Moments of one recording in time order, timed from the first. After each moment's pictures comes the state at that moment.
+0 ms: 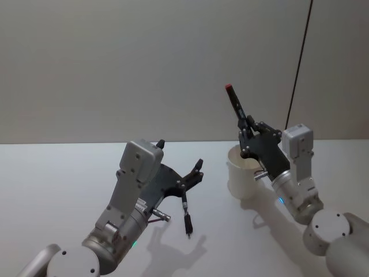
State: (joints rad) left arm -0.24 0.38 0.45 -1.63 -0.20 0.01 -0.01; right arm 0.88 -0.07 -0.24 -0.22 -0.01 -0.87 0.21
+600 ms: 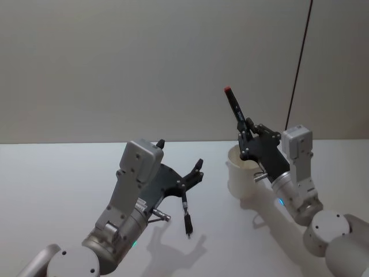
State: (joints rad) left arm -0.24 0.38 0.45 -1.63 -0.20 0.01 -0.01; right arm 0.93 -0.09 -0.22 -0.11 -0.01 -0.91 0.23
